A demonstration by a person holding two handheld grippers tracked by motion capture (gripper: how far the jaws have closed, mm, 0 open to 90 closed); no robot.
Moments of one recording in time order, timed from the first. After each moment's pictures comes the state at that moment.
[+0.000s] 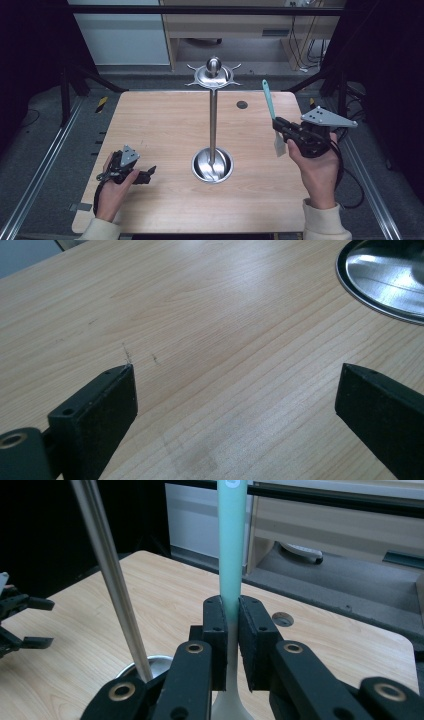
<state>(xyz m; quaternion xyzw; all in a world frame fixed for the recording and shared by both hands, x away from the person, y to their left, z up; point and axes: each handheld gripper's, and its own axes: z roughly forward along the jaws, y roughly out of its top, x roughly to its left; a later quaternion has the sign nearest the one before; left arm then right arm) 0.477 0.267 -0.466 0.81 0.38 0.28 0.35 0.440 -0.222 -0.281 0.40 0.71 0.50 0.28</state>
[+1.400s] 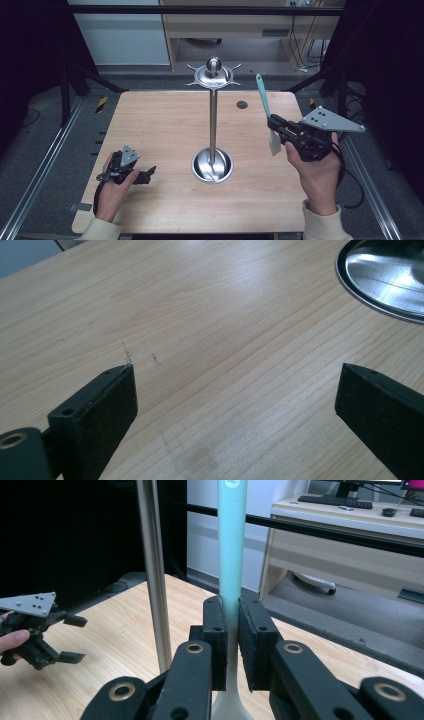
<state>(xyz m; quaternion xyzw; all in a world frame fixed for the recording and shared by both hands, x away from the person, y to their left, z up) 0.477 0.267 -0.466 0.81 0.38 0.28 0.35 0.418 -0.207 -0.258 0.35 0.70 0.54 0.29</state>
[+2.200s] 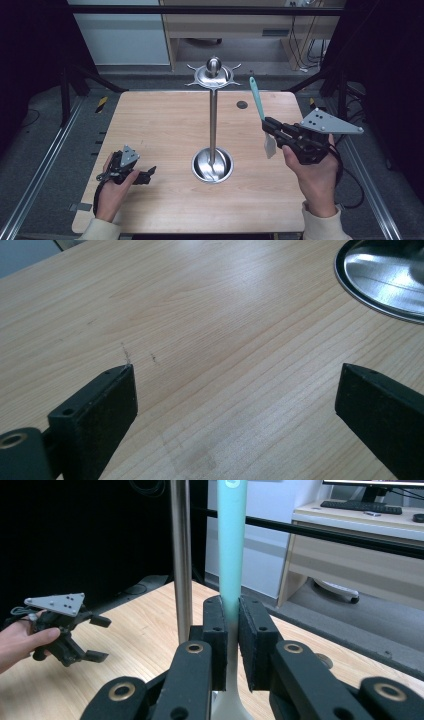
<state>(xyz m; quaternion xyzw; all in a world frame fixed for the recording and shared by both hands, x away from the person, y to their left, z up) 0.477 0.267 -0.466 0.81 0.38 0.28 0.35 0.414 -0.201 -0.258 0.33 0.71 0.56 0.27</state>
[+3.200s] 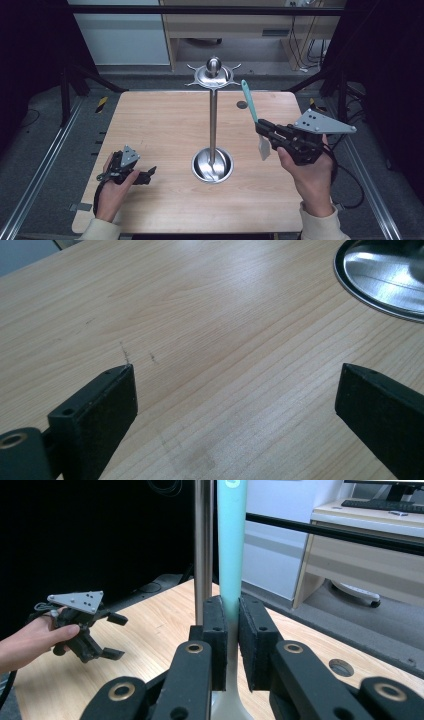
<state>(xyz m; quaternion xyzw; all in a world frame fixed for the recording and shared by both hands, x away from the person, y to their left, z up) 0.477 0.267 -0.467 0.81 0.38 0.28 0.35 0.416 -0.193 -0.260 0.31 0.72 0.57 0.25</state>
